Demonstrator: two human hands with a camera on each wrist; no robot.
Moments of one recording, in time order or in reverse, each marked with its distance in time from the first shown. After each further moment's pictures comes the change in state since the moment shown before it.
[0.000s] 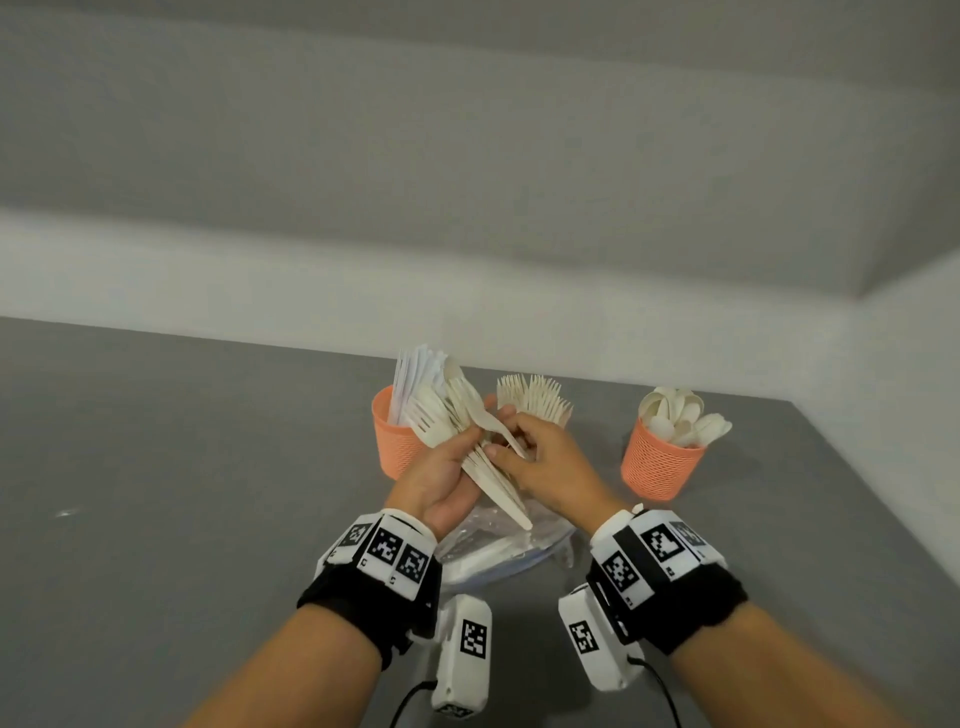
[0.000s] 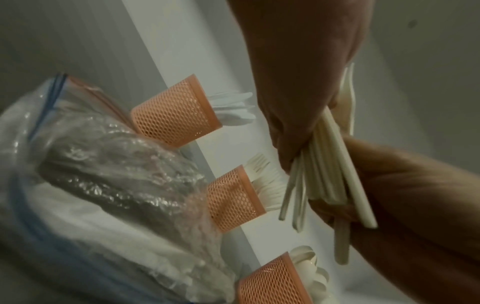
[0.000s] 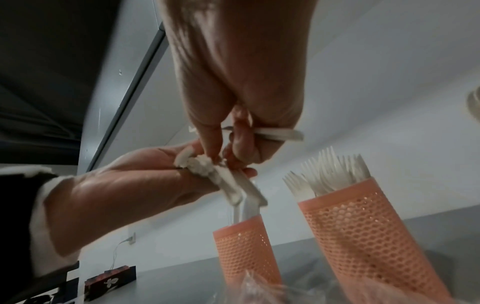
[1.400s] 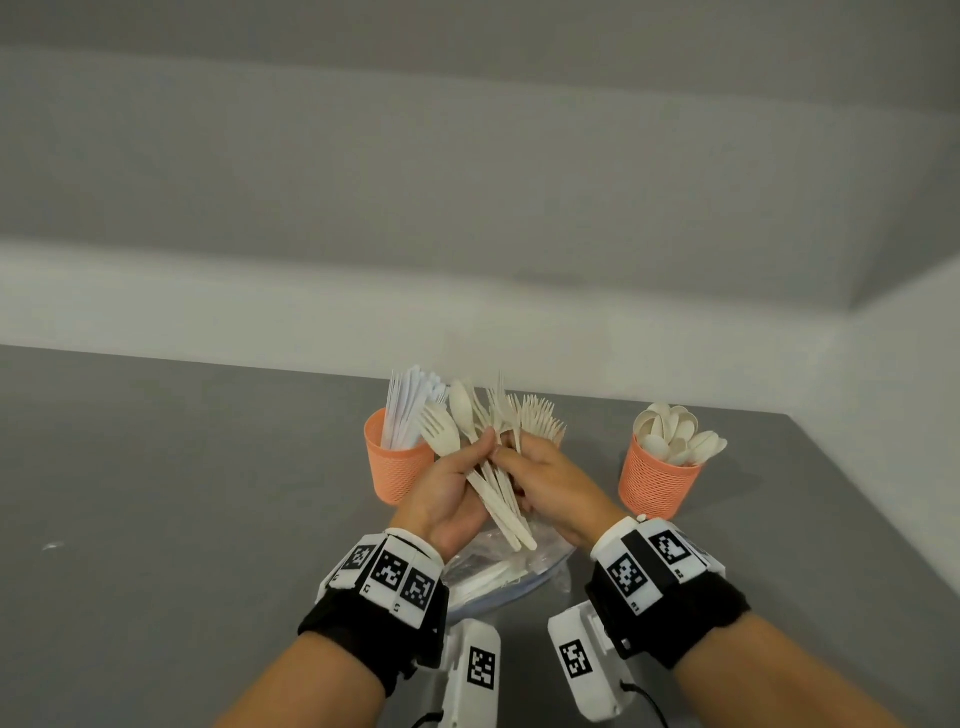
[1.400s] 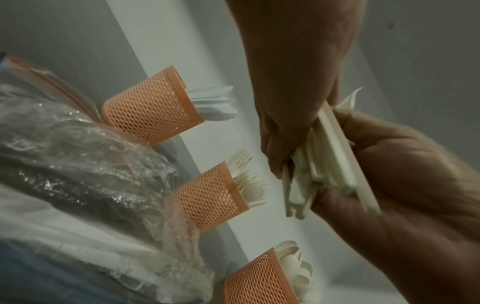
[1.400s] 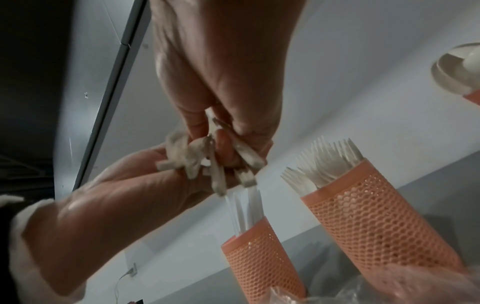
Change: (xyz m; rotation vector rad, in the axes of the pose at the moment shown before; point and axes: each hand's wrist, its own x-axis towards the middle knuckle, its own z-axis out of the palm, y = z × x) left_hand 0.005 -0.002 0.012 0.067 -0.085 -0.091; right_hand 0.009 0.000 -0.003 0.311 -0.110 0.178
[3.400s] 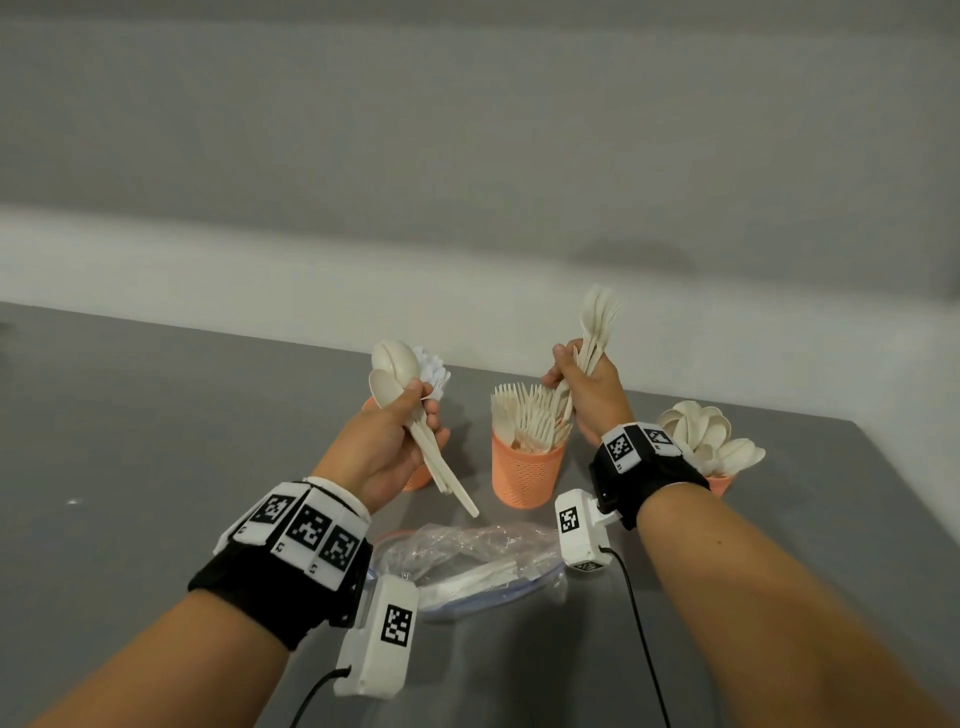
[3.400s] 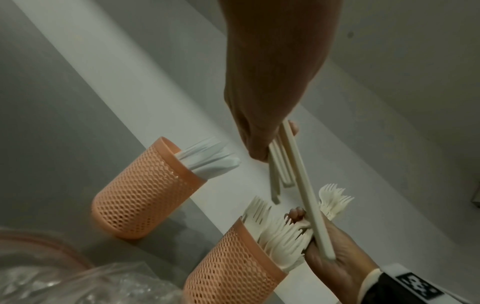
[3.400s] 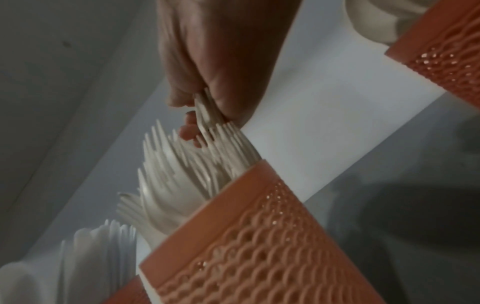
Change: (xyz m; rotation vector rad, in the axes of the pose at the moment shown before) left_hand 0.012 0.042 -0.007 0.176 0.481 0.219; right_hand 0.116 0.037 -0.085 0.185 0.310 -0.223
